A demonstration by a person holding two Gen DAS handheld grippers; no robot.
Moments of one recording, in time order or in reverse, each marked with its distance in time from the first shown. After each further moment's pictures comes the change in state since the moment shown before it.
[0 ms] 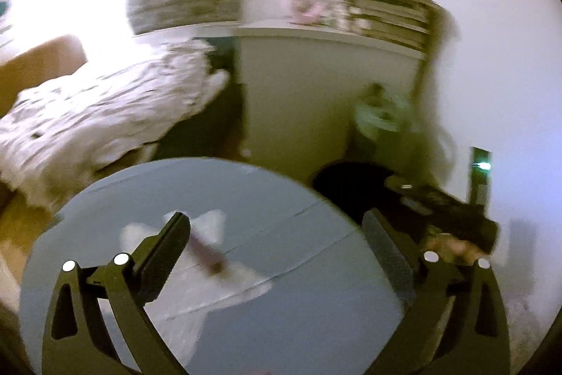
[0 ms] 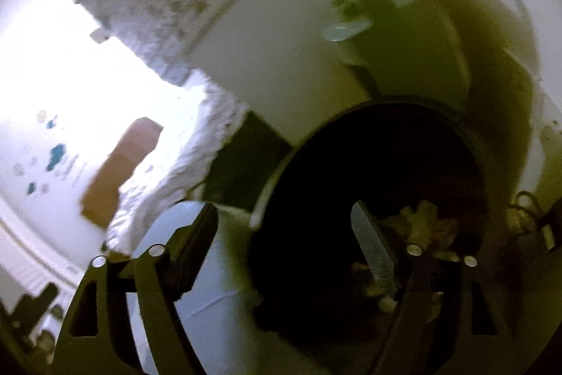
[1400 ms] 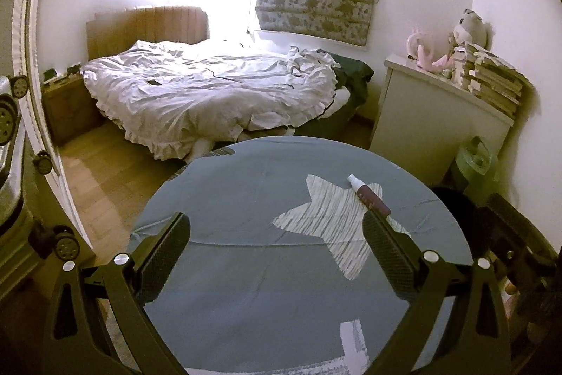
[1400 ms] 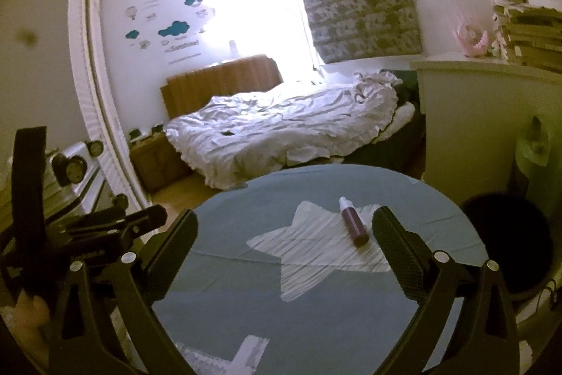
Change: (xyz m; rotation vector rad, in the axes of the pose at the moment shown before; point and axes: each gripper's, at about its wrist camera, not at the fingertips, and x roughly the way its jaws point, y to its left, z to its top) left arm -0.136 0.141 -0.088 -0.288 -0.075 0.301; right arm -0.103 0.292 -0.172 -0.704 0.005 0.213
